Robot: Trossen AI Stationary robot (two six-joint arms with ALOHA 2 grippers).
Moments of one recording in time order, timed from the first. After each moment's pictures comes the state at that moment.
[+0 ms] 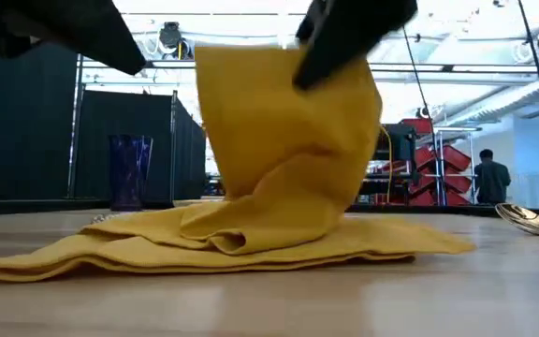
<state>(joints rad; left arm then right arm) -0.76 1.73 1.20 -0.67 -0.77 -1.33 0.44 1.79 1.38 -0.50 0.22 0.23</state>
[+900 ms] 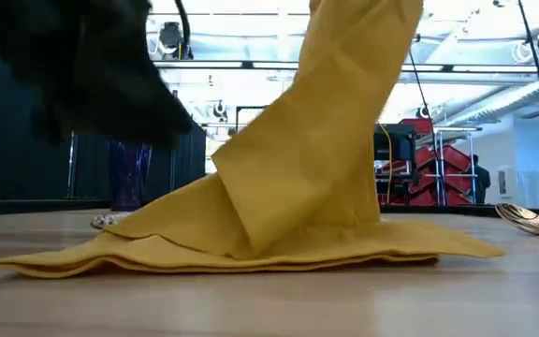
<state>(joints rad) -0.64 1.73 0.83 0.06 -0.73 -1.21 0.60 1.59 1.38 -0.69 0.47 0.45</state>
